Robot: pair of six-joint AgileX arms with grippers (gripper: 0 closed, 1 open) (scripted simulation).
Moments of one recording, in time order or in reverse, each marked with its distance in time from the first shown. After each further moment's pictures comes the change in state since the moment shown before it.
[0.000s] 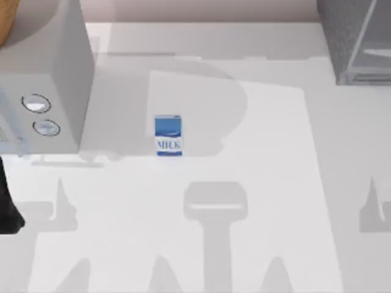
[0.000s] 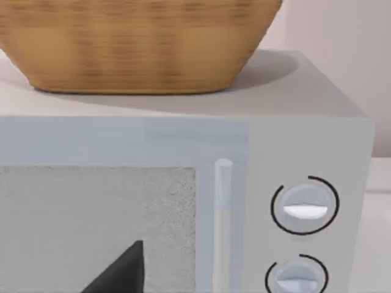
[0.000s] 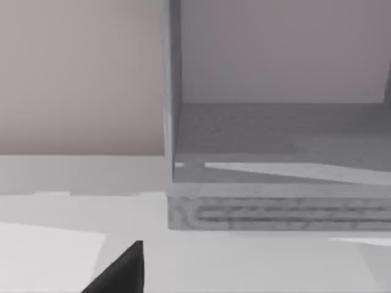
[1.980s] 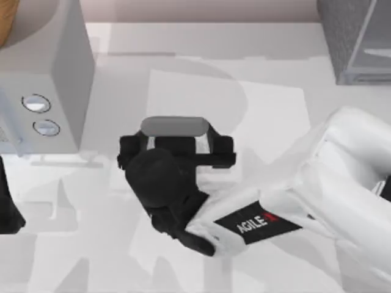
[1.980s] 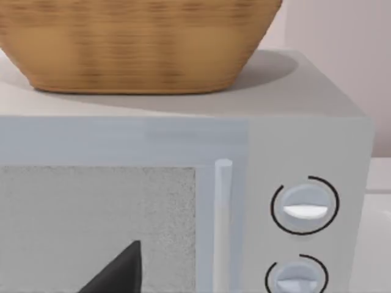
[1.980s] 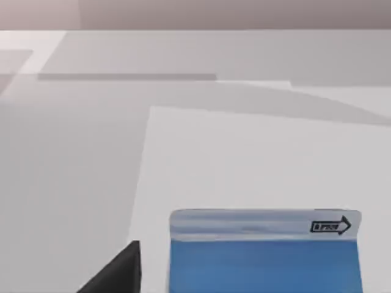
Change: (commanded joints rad) left arm 0.000 0.000 0.000 0.000 0.000 0.000; right arm 0.975 2.362 1.251 0.737 0.975 0.327
